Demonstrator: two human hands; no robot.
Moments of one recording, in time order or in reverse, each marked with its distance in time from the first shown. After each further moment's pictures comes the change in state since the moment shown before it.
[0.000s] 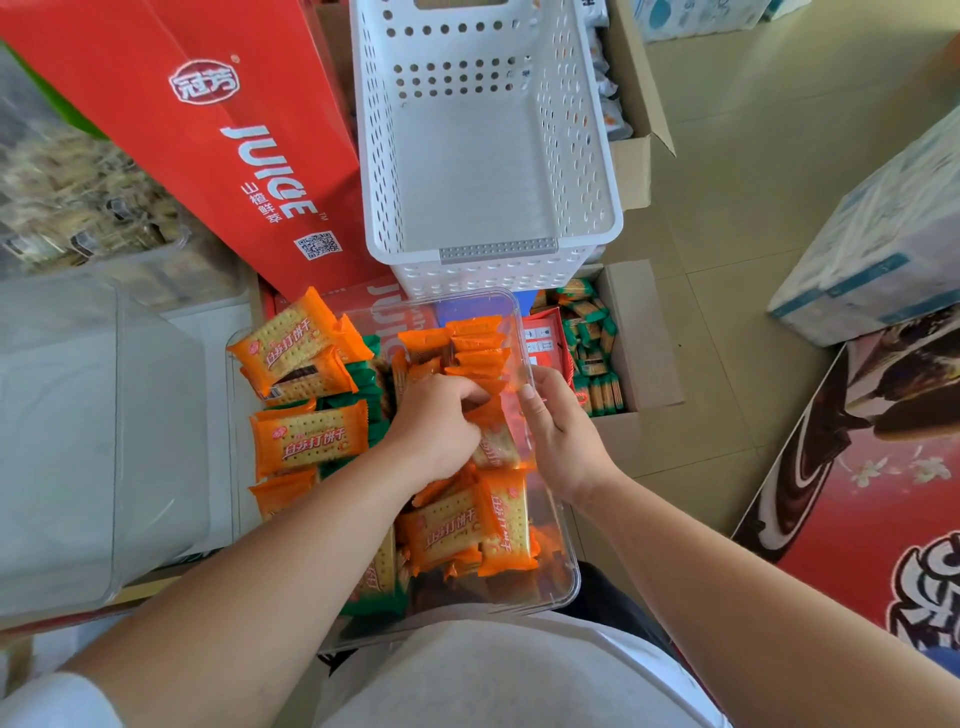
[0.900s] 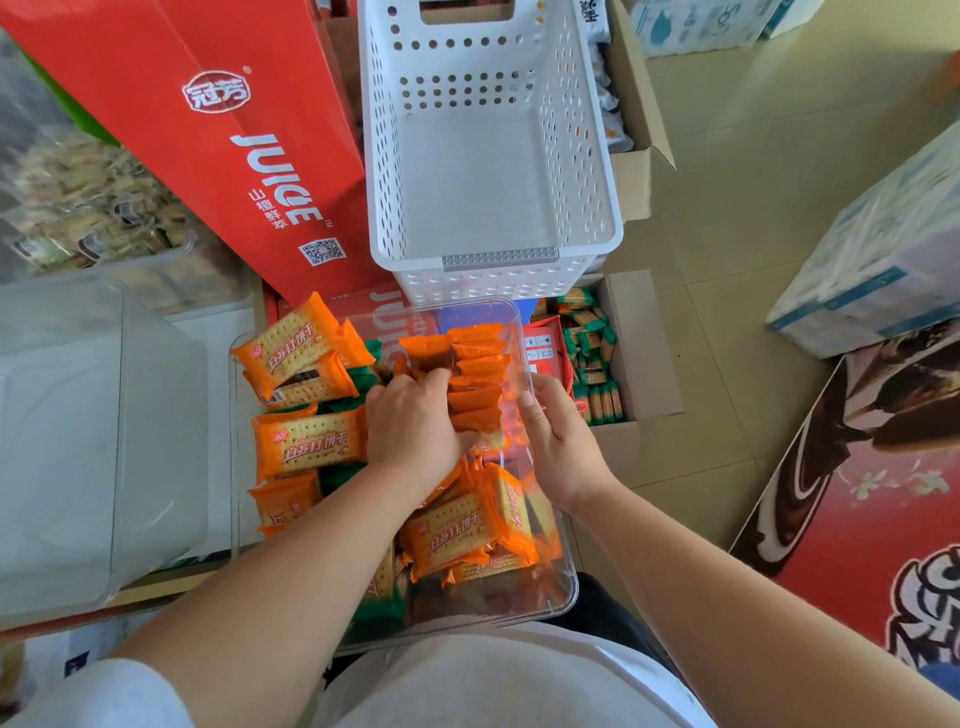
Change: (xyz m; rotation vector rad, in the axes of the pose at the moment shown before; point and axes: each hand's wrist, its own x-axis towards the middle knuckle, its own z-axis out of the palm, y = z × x) left_hand 0.004 -0.018 0.006 0.584 0.276 -0.010; right_hand -0.001 0.000 0.002 -0.017 0.009 0.030
